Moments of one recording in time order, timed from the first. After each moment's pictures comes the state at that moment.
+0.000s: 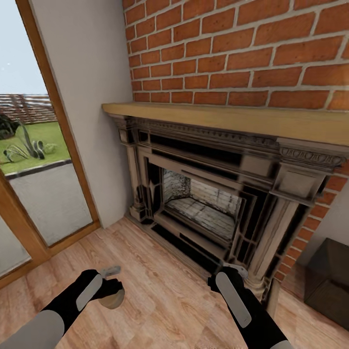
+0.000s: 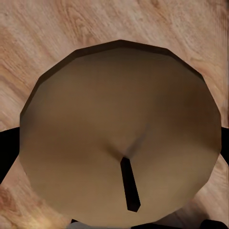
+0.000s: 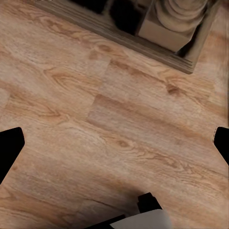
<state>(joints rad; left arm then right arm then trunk) -0.61 0.18 -0.37 -0.62 0.73 0.66 0.27 -0.42 0.05 0.30 -1.17 -0.80 0.79 -0.95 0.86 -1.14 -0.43</state>
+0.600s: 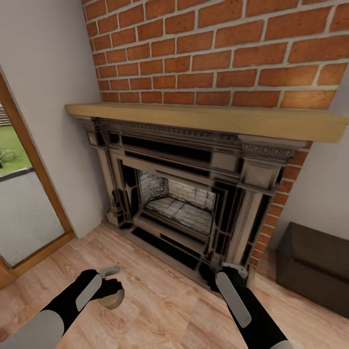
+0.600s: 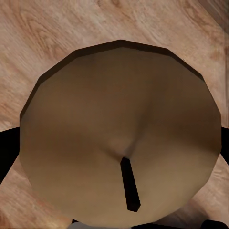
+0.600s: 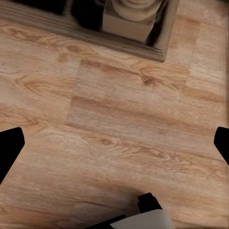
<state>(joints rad) -0.61 0.18 -0.37 -0.62 0.74 0.66 0.27 -0.42 0.05 0.30 -1.17 -0.80 0.79 -0.94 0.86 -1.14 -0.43</state>
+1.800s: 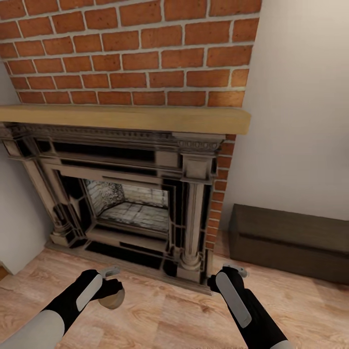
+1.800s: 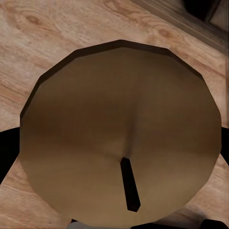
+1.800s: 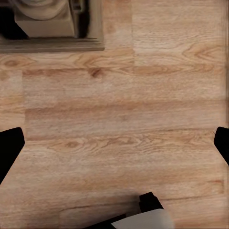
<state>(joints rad) -0.61 0.18 -0.37 -0.62 0.73 0.66 0.27 -0.42 0.05 0.30 -1.16 -0.80 0.79 -0.94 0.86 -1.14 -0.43</state>
